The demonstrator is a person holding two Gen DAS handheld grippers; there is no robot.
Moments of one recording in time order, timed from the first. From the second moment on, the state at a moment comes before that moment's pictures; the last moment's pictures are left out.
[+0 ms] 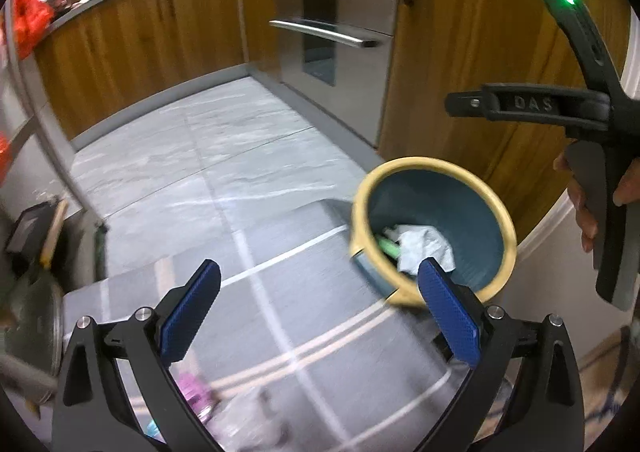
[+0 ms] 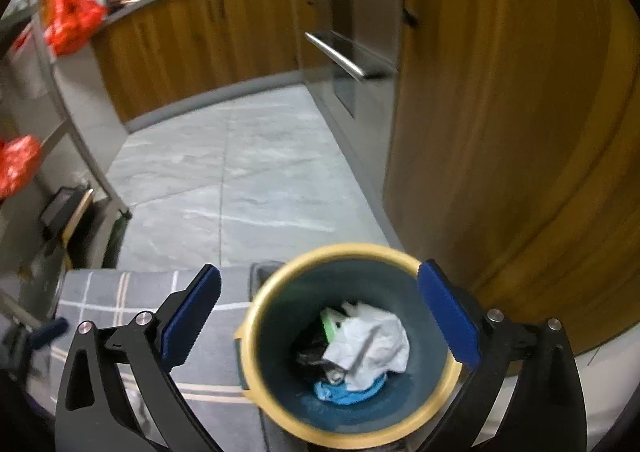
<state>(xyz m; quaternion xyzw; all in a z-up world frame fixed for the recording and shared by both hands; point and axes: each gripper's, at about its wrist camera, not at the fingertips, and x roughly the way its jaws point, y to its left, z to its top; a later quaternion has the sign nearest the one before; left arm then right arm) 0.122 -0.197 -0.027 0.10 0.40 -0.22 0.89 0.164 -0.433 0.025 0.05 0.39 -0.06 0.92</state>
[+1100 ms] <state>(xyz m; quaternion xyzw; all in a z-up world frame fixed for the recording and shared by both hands) 0.063 0.007 -0.040 0.06 0.44 -0.03 0.89 0.121 -0.258 0.014 0.05 0.44 0.07 0.90</state>
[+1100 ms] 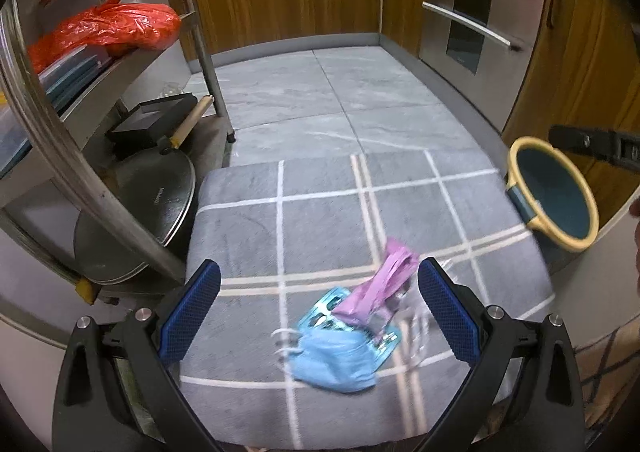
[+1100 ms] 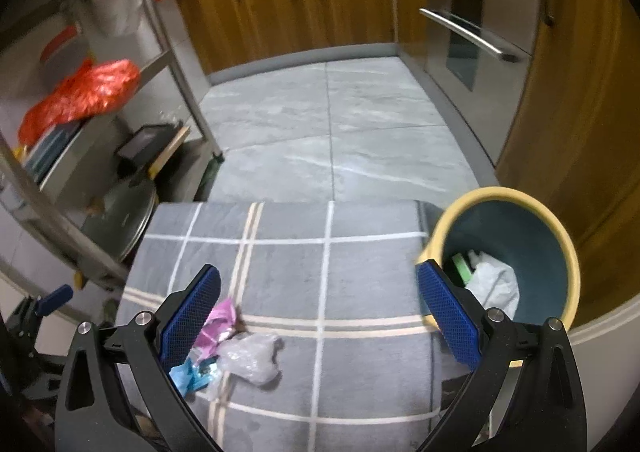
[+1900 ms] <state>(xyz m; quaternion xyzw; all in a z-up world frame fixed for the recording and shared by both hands) 0.053 0.063 -0.072 0.02 0.50 0.00 0.87 0.143 -0.198 -0.018 0.04 0.50 0.11 0.86</state>
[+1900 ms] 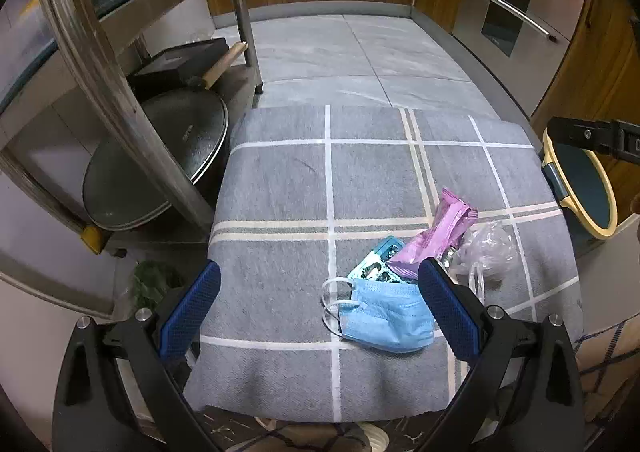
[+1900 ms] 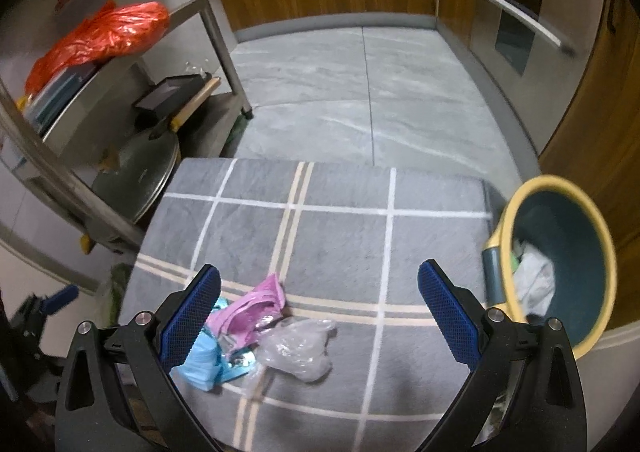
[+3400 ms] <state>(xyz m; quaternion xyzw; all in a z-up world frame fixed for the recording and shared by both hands) 0.047 0.003 -0.128 0.07 0.57 -0.12 0.81 0.173 -0.130 -0.107 0.09 0.63 0.21 0.75</state>
